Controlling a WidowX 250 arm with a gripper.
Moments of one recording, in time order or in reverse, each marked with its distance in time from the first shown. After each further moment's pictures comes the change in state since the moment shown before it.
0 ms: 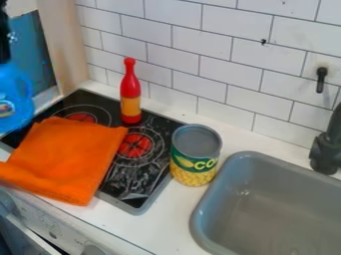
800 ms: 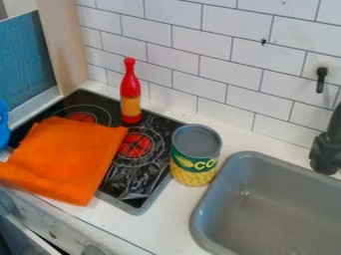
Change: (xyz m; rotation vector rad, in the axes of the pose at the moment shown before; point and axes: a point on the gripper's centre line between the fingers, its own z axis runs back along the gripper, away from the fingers) arm -0.022 0.040 -0.043 0.013 0.137 0.082
